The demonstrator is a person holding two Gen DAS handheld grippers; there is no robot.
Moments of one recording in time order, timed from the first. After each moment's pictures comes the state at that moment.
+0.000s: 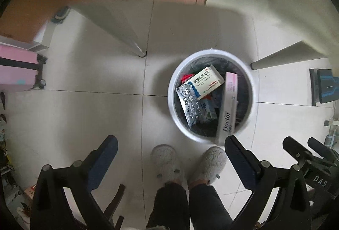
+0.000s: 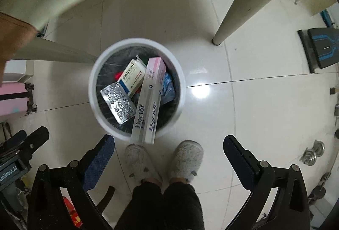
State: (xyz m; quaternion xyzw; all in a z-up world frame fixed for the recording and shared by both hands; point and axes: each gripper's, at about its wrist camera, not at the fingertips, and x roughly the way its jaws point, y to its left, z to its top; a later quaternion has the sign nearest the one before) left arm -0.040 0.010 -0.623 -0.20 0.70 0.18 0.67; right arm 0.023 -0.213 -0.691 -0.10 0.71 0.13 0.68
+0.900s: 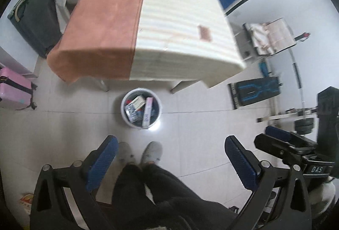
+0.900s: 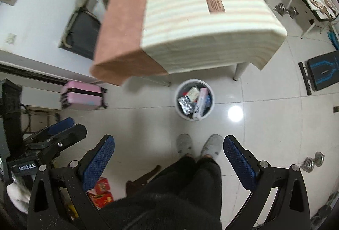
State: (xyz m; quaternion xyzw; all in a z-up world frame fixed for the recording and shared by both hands) left arm -0.090 -0.049 -0.215 -0.27 0.58 0.05 0.77; right arm -0.066 -0.281 -0.172 -0.01 0.65 0.28 0.71
